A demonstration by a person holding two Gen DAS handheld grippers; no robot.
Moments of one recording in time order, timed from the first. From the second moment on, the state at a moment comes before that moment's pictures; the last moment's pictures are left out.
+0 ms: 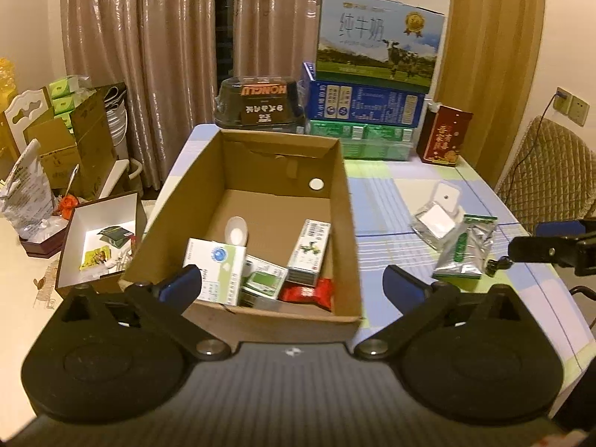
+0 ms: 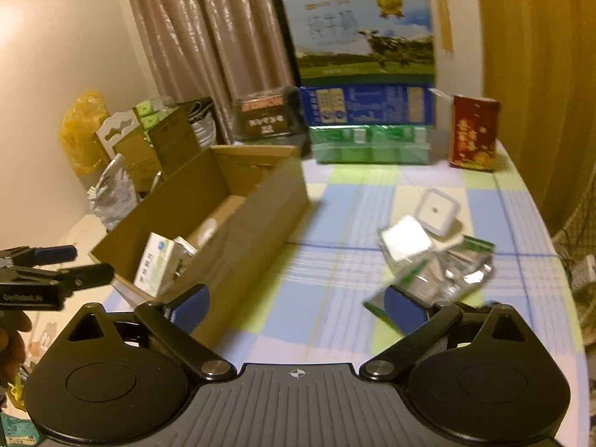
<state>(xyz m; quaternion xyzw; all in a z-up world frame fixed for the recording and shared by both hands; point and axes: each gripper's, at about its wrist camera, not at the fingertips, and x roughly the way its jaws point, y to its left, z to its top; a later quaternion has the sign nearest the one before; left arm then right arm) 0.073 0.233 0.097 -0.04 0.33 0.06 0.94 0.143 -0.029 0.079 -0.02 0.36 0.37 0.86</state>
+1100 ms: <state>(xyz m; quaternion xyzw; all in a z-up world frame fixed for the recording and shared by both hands) 0.131 0.078 0.067 0.03 0.37 -0.11 0.92 0.173 -0.177 0.032 -0.07 0.40 0.29 0.87</state>
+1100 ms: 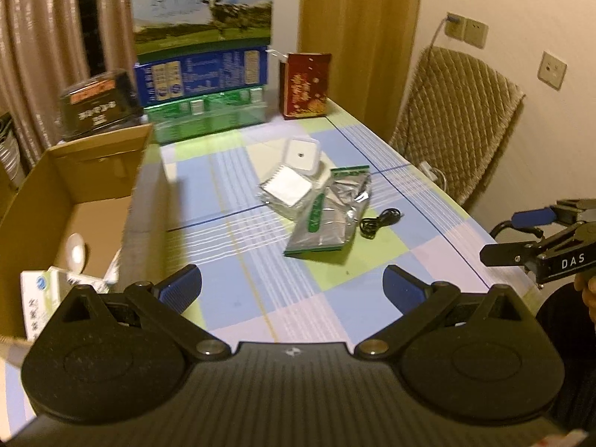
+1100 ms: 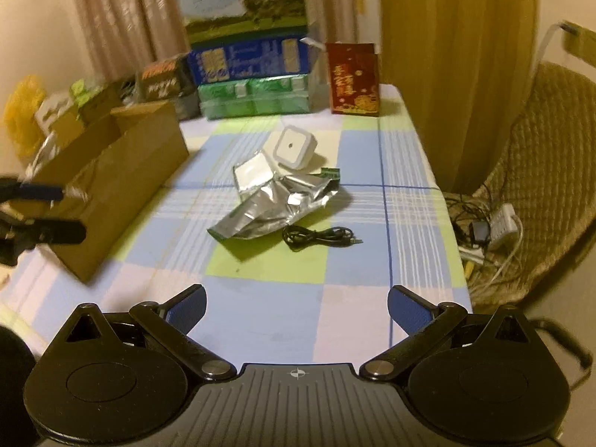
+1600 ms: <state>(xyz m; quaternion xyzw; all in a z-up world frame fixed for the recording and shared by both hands) 0.218 0.027 0.025 0.13 0.40 -0.20 0.88 0.247 -0.146 -0.022 -0.28 0.37 0.44 0.77</state>
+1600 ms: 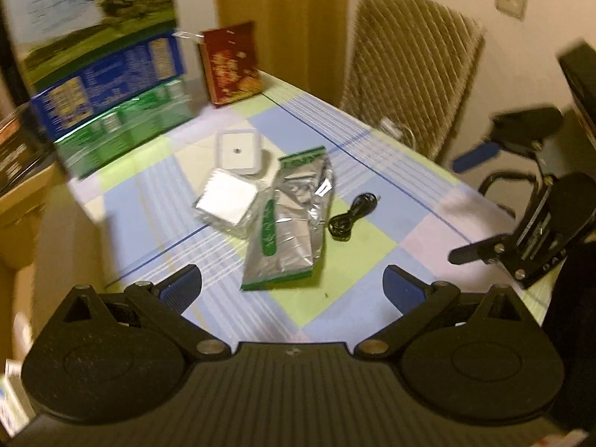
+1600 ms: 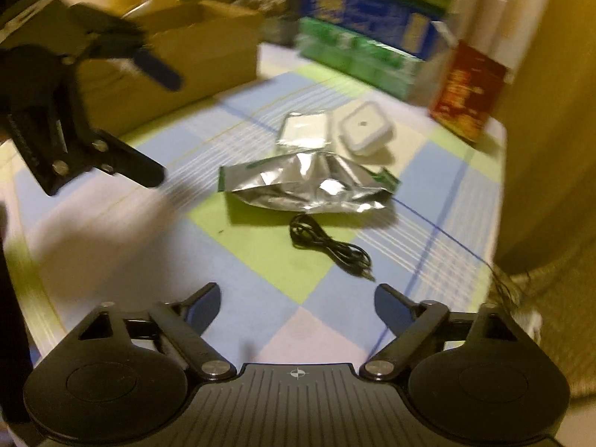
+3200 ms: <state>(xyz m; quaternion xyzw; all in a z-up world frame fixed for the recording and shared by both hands) 0.223 0.000 -0.054 0.10 0.48 -0.18 0.85 0.271 -0.128 -0.061 -0.13 0.55 0.35 0.75</state>
